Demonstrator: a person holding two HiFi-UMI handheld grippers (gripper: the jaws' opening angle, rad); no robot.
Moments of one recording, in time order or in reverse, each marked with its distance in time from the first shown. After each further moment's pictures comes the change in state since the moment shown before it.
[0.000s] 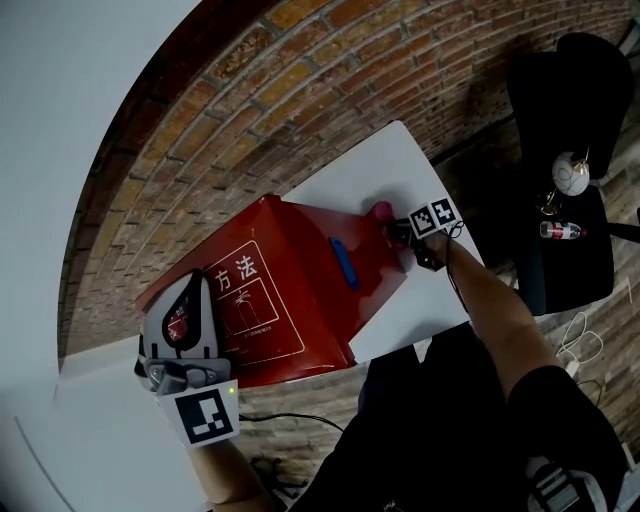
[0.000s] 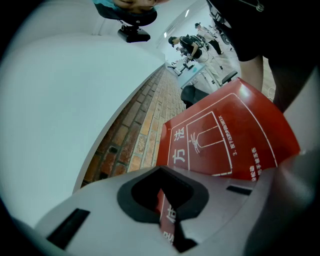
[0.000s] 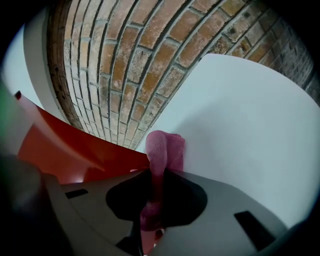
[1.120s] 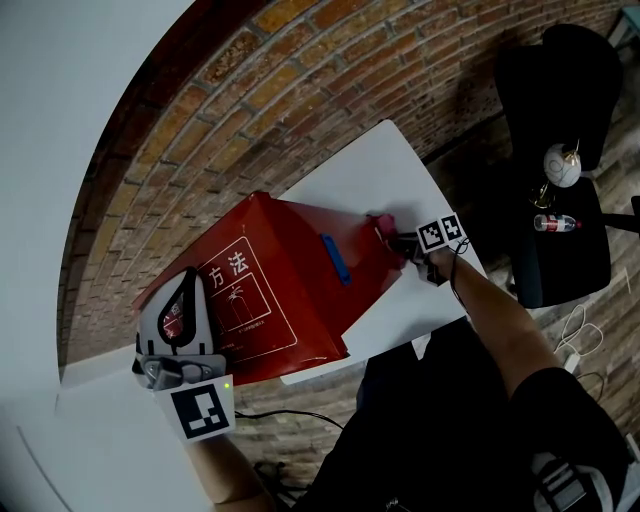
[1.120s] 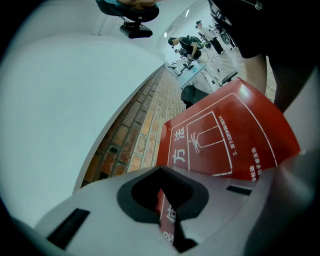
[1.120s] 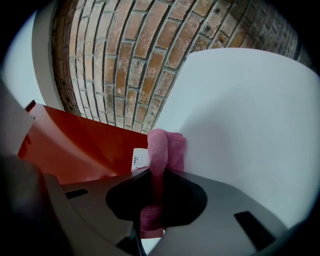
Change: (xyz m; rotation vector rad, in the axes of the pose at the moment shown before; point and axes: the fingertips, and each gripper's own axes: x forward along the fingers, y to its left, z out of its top) left arm 0.000 0.000 -0.001 -0.002 0.005 0.002; right arm -0.020 0.003 -0.043 0.105 -0.072 0.085
